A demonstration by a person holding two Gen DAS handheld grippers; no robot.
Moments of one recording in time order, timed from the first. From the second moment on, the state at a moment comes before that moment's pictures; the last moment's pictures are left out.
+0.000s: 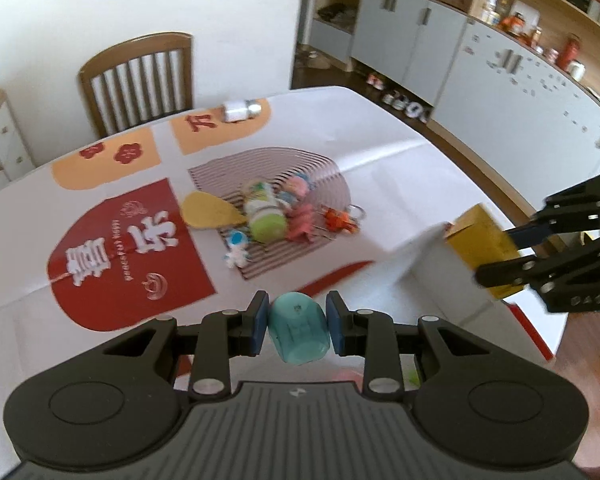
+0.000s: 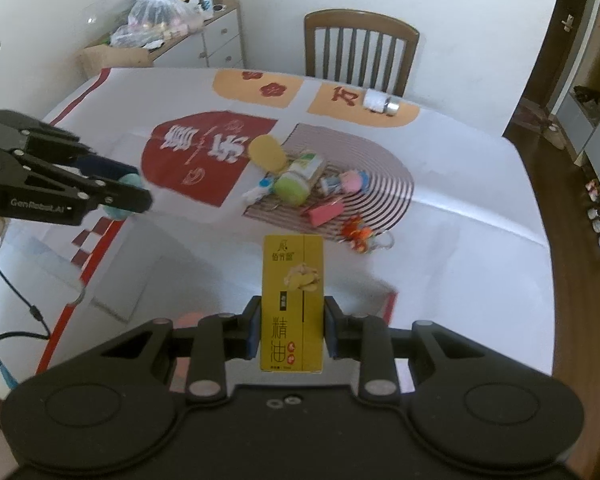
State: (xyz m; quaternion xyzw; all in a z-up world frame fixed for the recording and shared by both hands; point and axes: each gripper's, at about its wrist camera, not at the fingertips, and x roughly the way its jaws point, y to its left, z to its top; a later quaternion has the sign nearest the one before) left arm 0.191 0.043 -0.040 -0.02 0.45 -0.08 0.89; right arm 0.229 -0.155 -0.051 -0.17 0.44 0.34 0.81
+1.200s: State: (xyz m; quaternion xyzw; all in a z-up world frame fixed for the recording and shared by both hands) left arm 0.169 -0.039 -0.159 0.01 0.58 -0.15 0.80; right arm 0.170 -0.140 -0.174 -0.21 0.55 0.34 0.73
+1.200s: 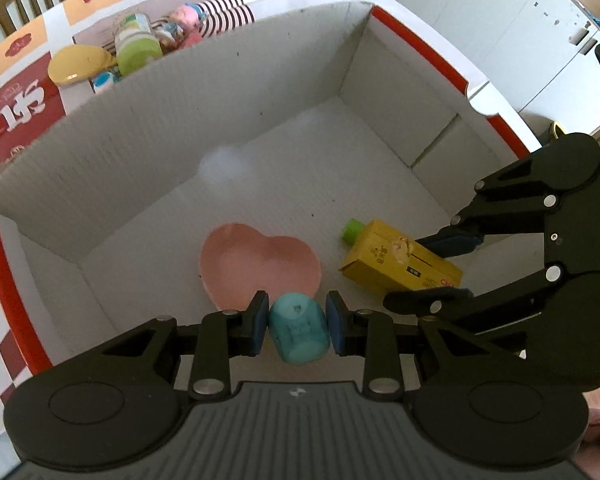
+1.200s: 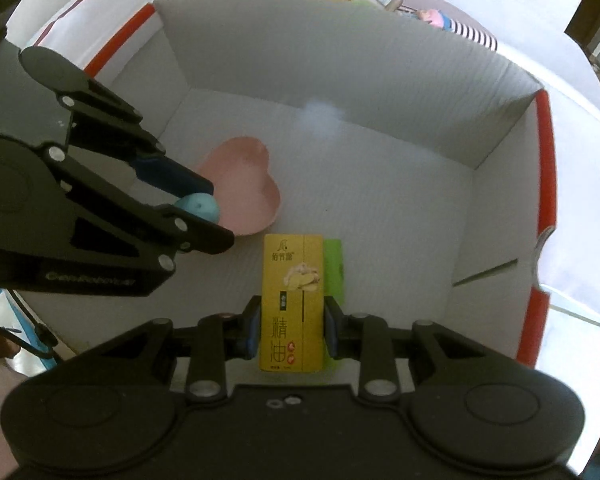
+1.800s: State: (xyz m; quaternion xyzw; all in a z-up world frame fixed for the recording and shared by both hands) left arm 0.168 -0.043 -0.173 0.01 0.60 -0.15 0.78; right arm 0.179 -0.144 -0.174 -0.20 0.55 0.35 0.73
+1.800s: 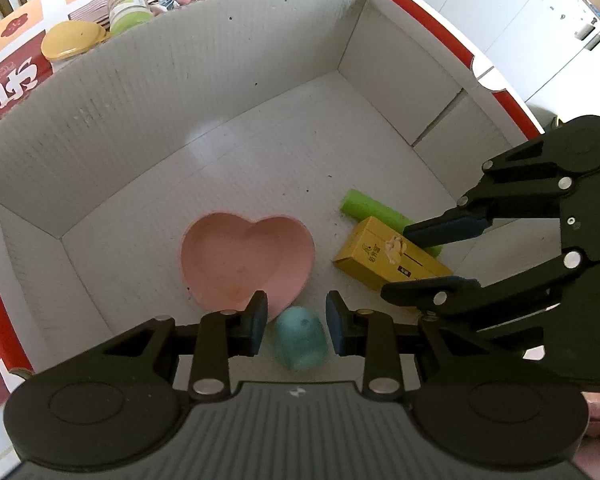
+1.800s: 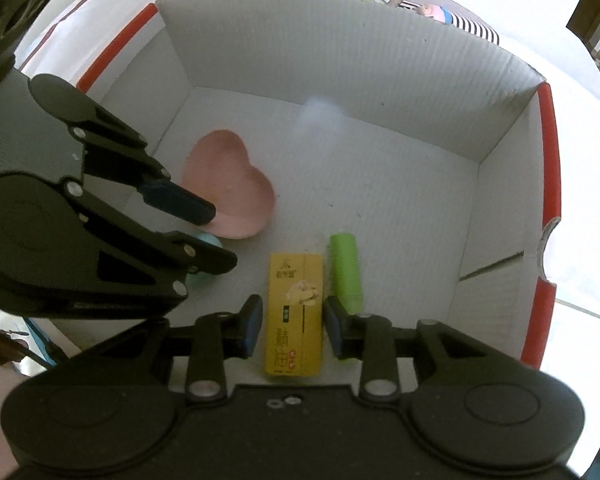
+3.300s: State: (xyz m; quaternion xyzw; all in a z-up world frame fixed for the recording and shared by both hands) left arm 0.228 0.054 -0.037 -0.05 0.41 0.01 0.91; right arm 0.285 -0.179 -0.035 -0.14 0.42 0.36 0.82
